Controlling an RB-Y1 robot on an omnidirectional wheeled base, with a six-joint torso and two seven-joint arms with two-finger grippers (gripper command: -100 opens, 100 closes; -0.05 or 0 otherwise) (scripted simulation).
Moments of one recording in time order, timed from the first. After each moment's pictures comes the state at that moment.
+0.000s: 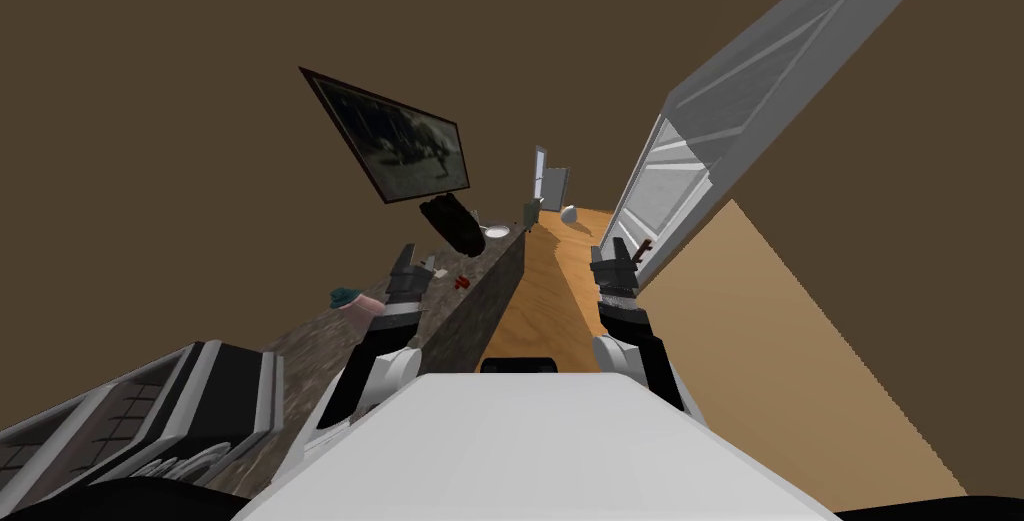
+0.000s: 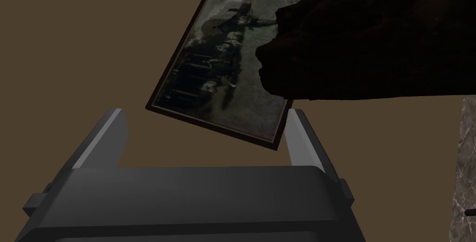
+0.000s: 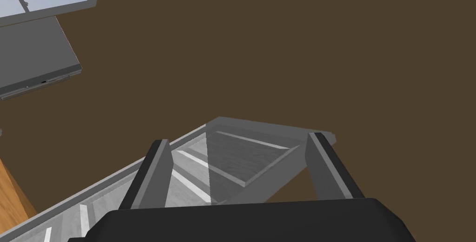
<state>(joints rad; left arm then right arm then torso) 0.57 0.15 0.07 -2.39 0.13 -0.22 0.05 0.50 -0.01 0.03 -2.30 -0.09 -0.40 -0.04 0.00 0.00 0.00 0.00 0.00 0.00</state>
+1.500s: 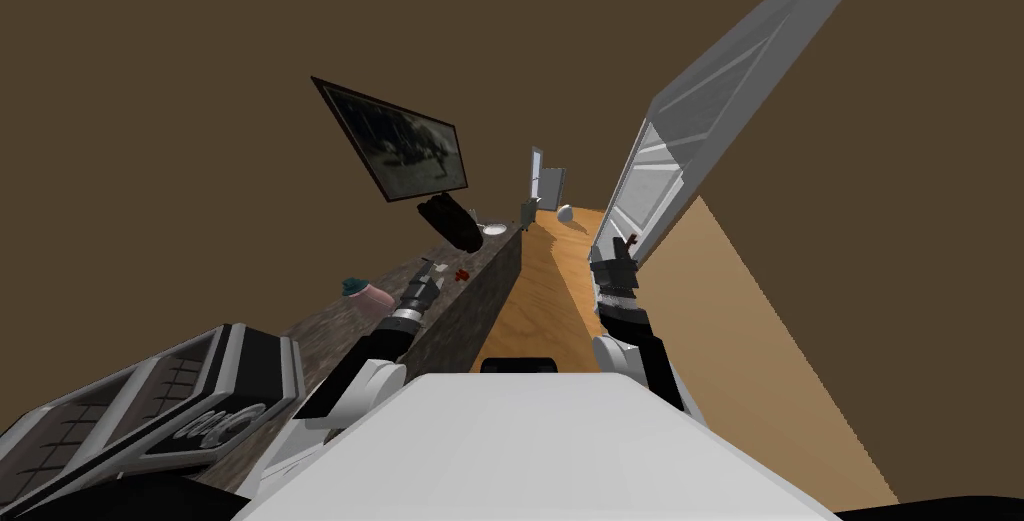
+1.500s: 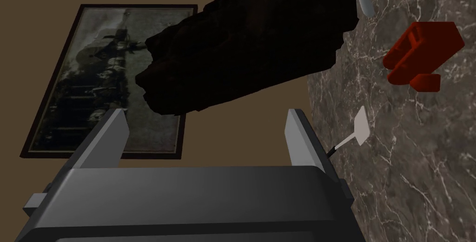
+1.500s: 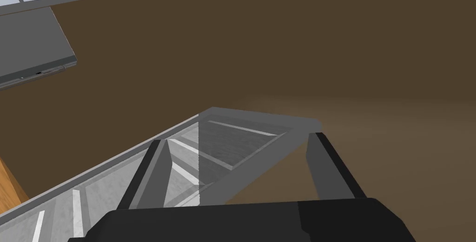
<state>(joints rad) 0.65 0.29 0.07 -2.43 0.33 0.16 -0.02 0.50 -0.01 0.03 -2.30 -0.09 -0.40 -0.04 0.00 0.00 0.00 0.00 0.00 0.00</state>
